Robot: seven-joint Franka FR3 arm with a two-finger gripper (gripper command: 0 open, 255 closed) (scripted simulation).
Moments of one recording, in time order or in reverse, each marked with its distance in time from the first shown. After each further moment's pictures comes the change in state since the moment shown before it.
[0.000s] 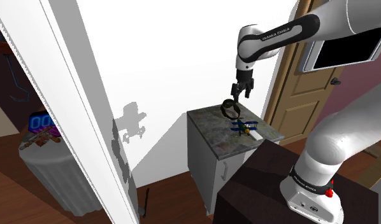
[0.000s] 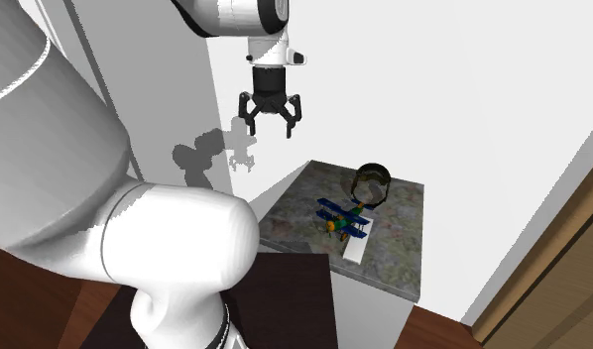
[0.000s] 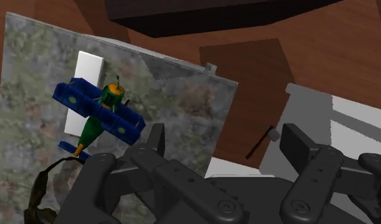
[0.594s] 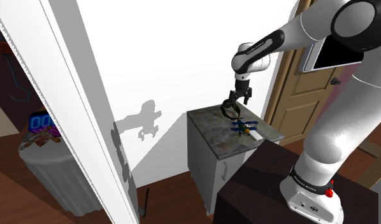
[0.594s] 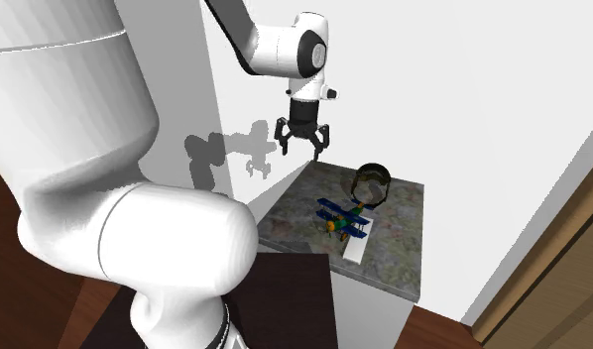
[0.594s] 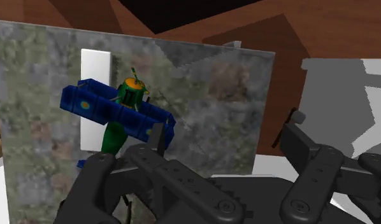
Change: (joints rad) arm -0.064 0.309 -0.095 0.088 0.058 0.196 -0.007
